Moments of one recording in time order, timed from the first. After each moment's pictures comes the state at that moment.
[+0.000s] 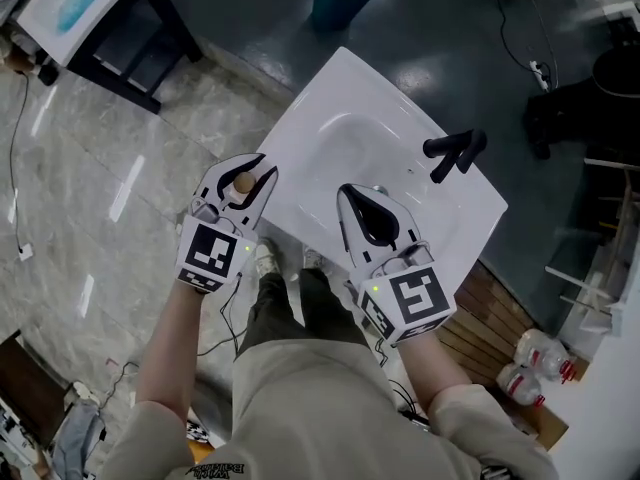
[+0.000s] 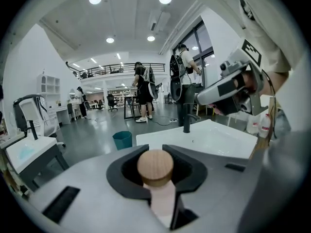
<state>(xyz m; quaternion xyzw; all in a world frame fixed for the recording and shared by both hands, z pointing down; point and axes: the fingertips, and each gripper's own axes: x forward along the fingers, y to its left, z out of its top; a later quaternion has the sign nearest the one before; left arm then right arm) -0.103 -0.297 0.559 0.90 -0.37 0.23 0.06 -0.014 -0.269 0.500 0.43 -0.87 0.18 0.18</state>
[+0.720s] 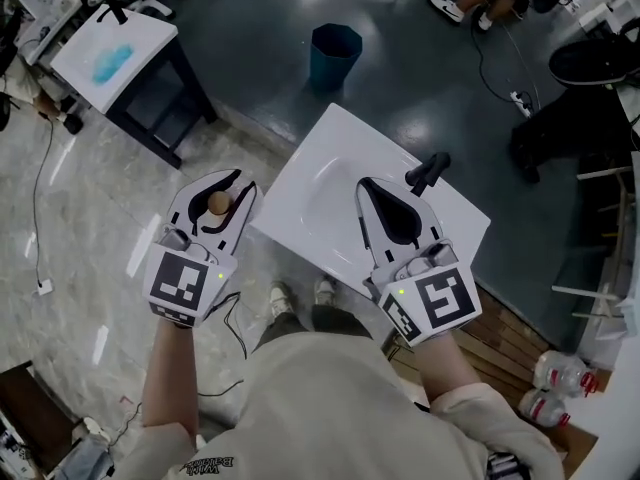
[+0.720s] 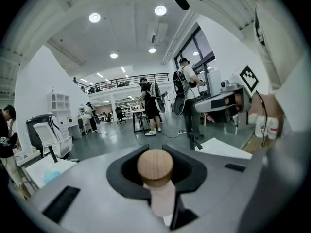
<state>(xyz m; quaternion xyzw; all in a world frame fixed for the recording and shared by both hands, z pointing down) -0.138 -0.268 0.364 0.89 -0.42 0.19 0.00 0.001 -0.259 0.328 0.45 -0.89 0.06 0.09</state>
